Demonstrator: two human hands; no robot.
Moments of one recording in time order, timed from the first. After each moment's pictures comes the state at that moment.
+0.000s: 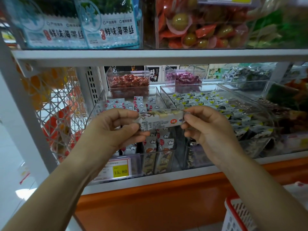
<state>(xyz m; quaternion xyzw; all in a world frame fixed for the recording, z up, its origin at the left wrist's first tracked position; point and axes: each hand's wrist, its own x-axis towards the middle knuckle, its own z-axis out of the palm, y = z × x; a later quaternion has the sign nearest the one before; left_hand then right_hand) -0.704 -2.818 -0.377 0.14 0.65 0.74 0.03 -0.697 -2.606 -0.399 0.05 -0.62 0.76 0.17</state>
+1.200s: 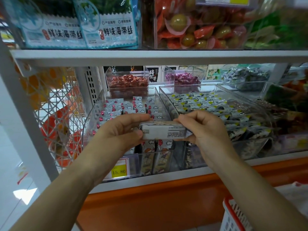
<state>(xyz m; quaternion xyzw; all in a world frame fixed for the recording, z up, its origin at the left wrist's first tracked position) -0.704 -2.811 -0.389 0.18 0.71 0.68 0.06 -0.696 -2.611 -0.404 0.05 -0.69 0.70 0.19</state>
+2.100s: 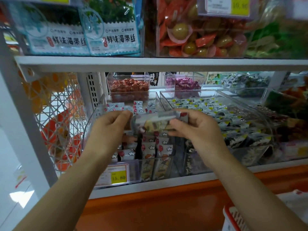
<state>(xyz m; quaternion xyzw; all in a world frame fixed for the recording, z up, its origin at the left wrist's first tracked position) -0.731 -2.806 -0.382 0.04 0.75 0.66 -0.08 -0.707 -2.613 -0.395 0.14 -0.73 0.64 0.19</state>
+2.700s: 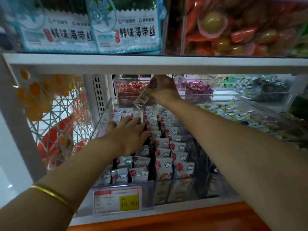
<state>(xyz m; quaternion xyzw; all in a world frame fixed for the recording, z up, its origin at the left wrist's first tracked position) -0.839 -2.817 -0.410 0.19 0.98 -0.04 0.02 -0.909 -2.677 -0.352 0.10 -0.88 0.37 0.27</state>
